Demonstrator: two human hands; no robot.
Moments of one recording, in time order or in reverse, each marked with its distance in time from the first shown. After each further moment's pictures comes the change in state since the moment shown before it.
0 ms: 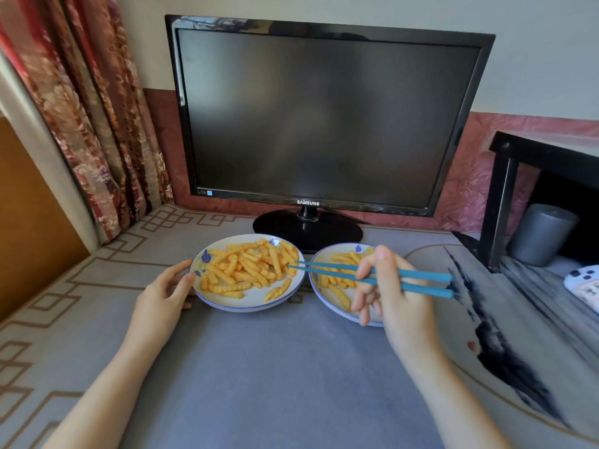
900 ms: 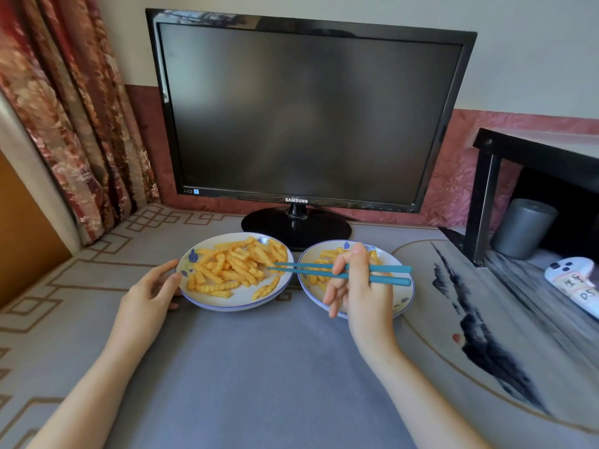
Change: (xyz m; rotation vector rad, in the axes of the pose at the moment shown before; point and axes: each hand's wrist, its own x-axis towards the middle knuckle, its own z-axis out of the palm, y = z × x) left_hand -0.002 0.003 0.000 0.021 0.007 0.006; right_hand 0.002 0.015 0.021 0.068 0.109 0.132
